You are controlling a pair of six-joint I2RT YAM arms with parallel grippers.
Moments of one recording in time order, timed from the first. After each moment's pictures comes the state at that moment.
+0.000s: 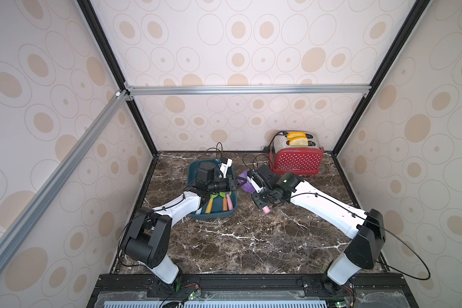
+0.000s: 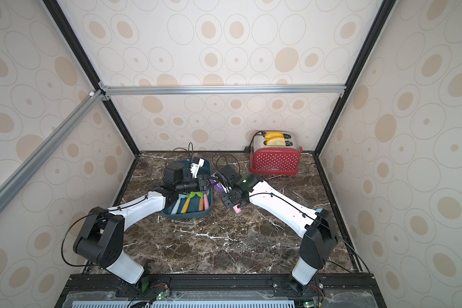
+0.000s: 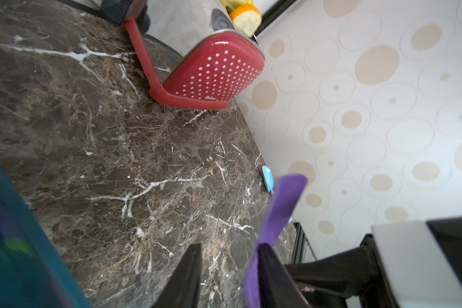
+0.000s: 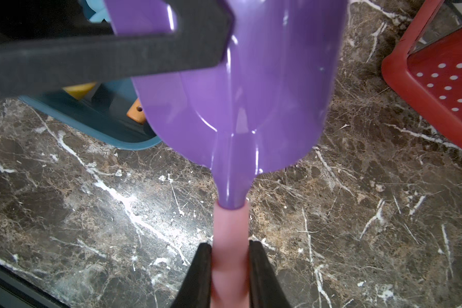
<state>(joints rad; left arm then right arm) -0.40 1.61 0.98 0.25 0.73 -0.65 0.91 1.65 1.53 -0.98 0.15 0.18</state>
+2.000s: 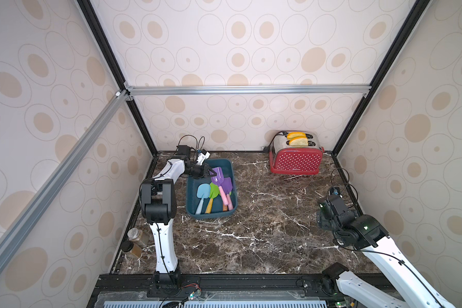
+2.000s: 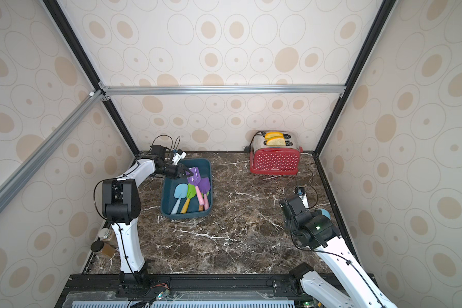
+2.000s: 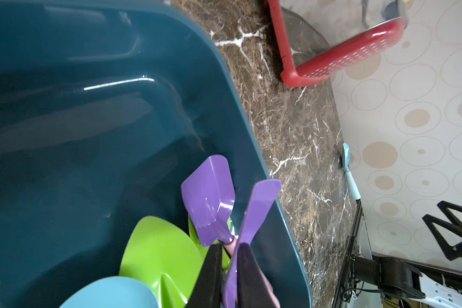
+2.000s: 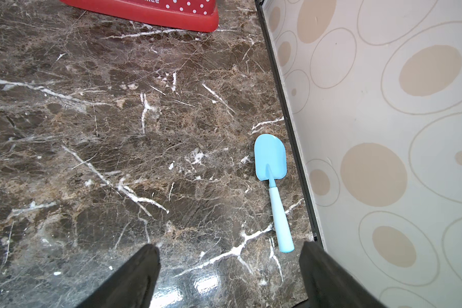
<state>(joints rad) -0.01 2.15 1.73 -0.76 0.86 0.07 0.56 0.82 0.94 -1.17 0.65 0.36</state>
